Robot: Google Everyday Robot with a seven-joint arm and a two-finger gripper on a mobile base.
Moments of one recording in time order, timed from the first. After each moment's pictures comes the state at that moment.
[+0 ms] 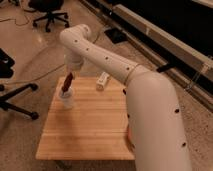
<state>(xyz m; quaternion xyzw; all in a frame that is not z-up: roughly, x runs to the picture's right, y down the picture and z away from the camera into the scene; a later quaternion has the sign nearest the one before) -0.184 -0.083 0.780 -0.17 -0.25 -0.44 0.85</state>
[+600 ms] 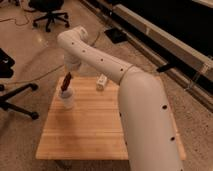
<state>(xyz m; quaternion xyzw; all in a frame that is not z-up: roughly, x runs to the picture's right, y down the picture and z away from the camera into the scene) -0.196 -0.090 0.808 -0.15 -0.23 -0.44 0.85</state>
